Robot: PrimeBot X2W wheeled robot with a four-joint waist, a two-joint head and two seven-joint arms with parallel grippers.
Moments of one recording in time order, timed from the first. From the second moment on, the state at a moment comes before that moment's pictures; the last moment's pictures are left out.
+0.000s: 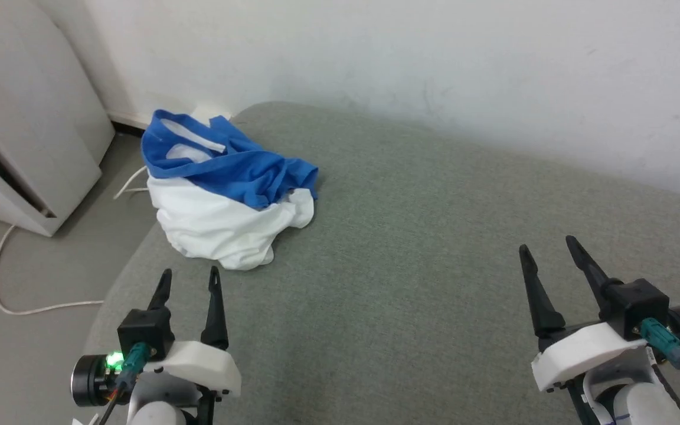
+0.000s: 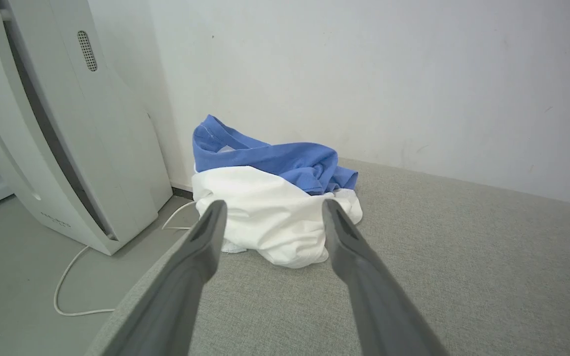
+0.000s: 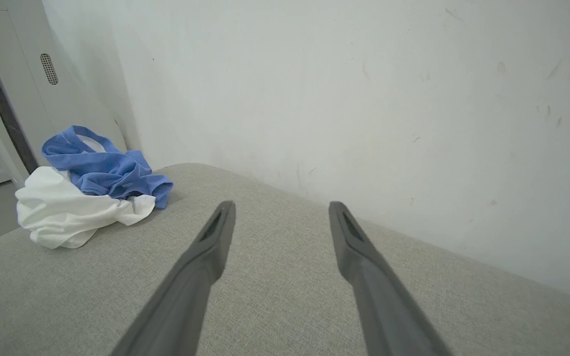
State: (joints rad) left arm -0.07 0.09 -0.08 0.19 -0.12 0.11 -0.17; right arm -0.04 -0.05 0.01 0.06 0.03 0.13 -0.10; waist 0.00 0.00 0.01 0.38
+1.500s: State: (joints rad) left arm -0.48 0.22 -0.02 0.30 -0.41 0.05 -0.06; right arm -0.24 -0.05 0.09 -0.01 -0.01 0.13 -0.09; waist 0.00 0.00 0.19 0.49
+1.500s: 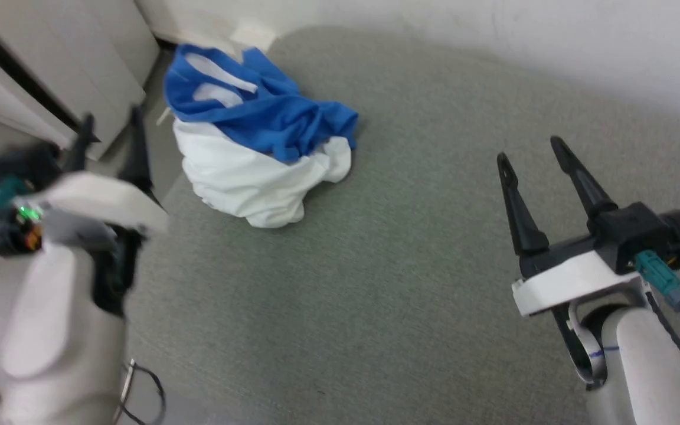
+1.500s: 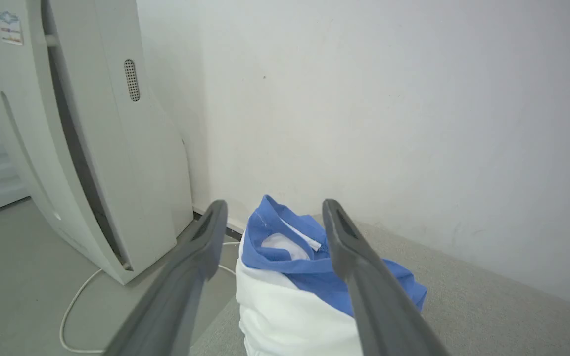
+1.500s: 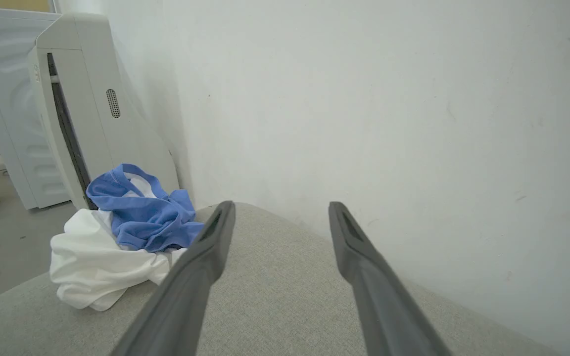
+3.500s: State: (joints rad) left arm -0.88 0.27 -0.17 0.26 -0.39 0.02 -0.05; right arm -0.12 -0.05 -0.01 0.09 0.11 0.13 -0.17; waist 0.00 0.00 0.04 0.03
